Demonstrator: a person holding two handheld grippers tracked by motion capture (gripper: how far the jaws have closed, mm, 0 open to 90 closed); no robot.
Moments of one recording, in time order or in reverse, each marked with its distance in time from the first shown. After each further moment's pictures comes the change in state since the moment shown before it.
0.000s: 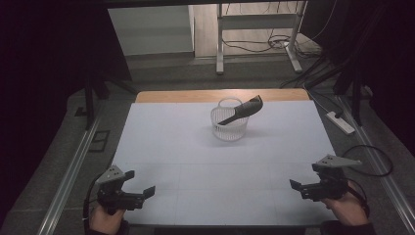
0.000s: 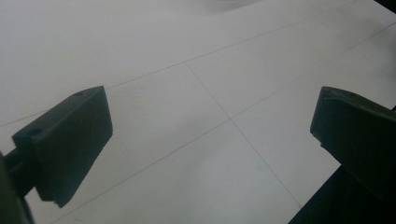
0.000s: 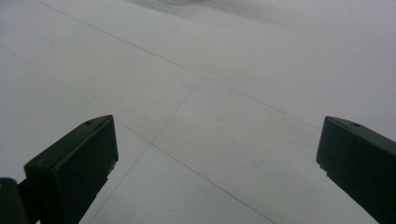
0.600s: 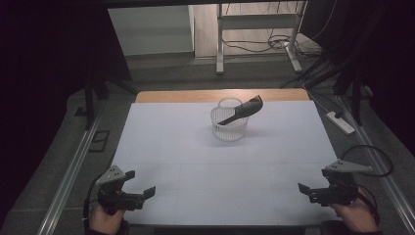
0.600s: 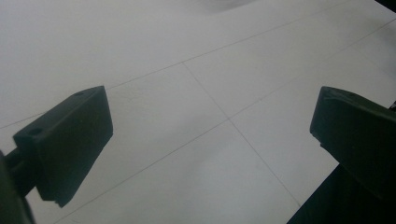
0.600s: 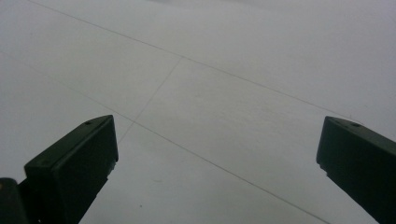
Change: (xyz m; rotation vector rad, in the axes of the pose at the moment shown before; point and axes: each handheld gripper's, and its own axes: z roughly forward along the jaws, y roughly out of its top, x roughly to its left) left arm -0.001 0.000 0.000 0.000 -0.007 0.012; right arm -0.009 -0.016 -0.014 0.018 -0.051 0.048
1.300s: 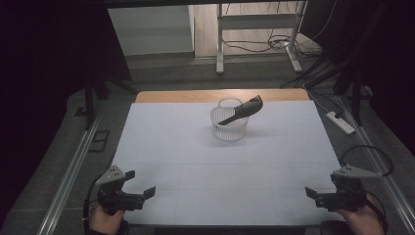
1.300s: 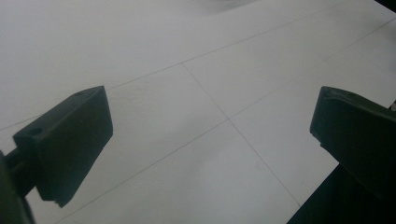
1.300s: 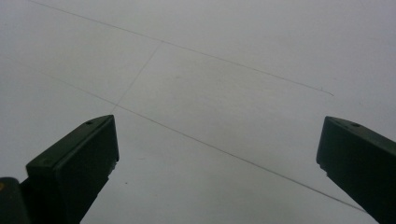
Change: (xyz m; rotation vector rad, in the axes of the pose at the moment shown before) left arm -0.001 0.000 0.000 -0.003 0.001 0.006; right arm -0.004 -0.013 -0.013 0.016 -0.064 0.028
